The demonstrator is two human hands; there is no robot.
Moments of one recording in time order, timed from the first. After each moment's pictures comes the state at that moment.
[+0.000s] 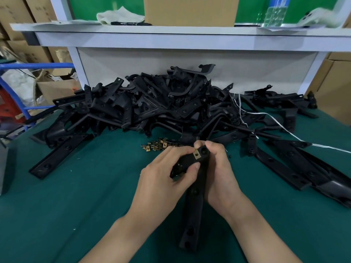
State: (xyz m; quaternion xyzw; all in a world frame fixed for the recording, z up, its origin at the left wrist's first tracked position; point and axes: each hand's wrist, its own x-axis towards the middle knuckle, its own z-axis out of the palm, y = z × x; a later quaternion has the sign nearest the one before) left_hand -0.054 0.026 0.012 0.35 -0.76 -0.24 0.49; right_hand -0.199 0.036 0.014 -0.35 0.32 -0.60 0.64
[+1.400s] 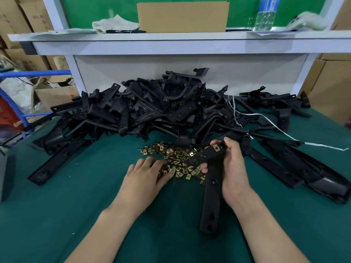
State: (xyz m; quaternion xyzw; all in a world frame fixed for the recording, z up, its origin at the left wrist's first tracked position) left_hand -0.027 -0.026 -0.023 0.51 -0.85 0.00 0.13; right_hand -0.235 0.024 0.005 -0.27 0.37 -0.70 0.54
